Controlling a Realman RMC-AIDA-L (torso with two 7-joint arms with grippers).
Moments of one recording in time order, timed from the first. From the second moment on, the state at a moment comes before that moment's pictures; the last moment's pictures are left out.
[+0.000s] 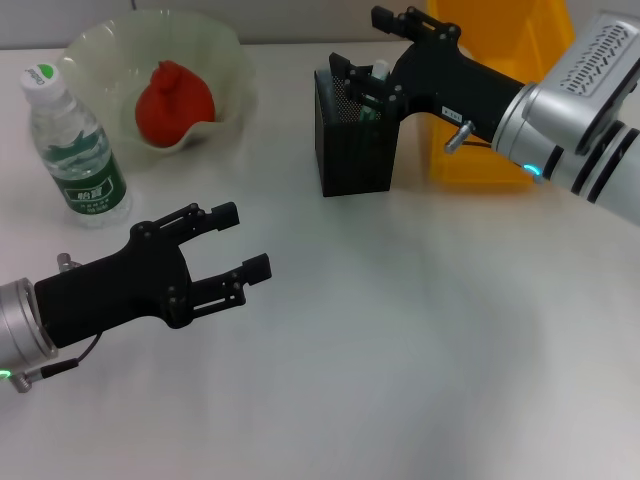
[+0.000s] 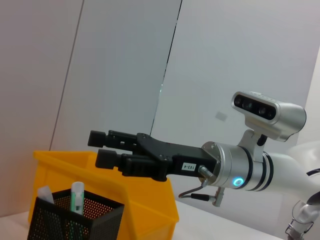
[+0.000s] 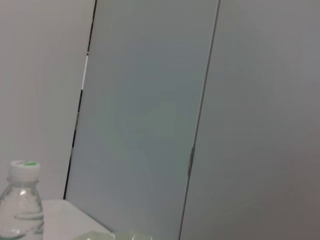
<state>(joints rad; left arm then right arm) -0.40 -2.06 0.67 0.35 1.79 1.68 -1.00 0.79 2.09 -1.19 -0.10 -0.89 -1.12 0.49</state>
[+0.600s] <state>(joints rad) -0.43 -2.06 0.76 0.40 1.79 1.68 -1.04 0.51 2.06 -1.23 -0.29 -0.99 -1.53 0.83</state>
